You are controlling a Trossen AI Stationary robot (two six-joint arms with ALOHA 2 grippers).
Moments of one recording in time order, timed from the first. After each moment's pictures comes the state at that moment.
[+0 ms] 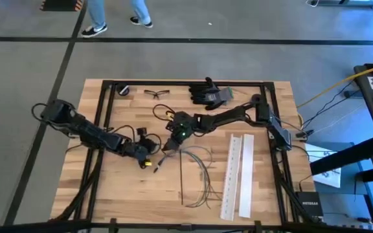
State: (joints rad) left arm -0.32 1.42 0.42 0.11 -0.62 -0.06; right arm -0.13 2.17 1.33 0.24 -0.61 0.68
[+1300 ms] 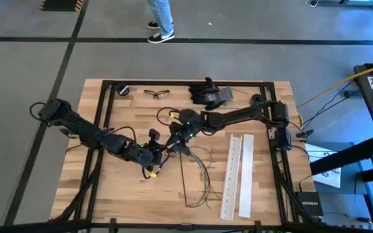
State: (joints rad) left arm -0.38 1.39 0.73 -0.13 -0.66 0.37; right arm -0.06 2.00 1.28 0.19 -0.58 0.26
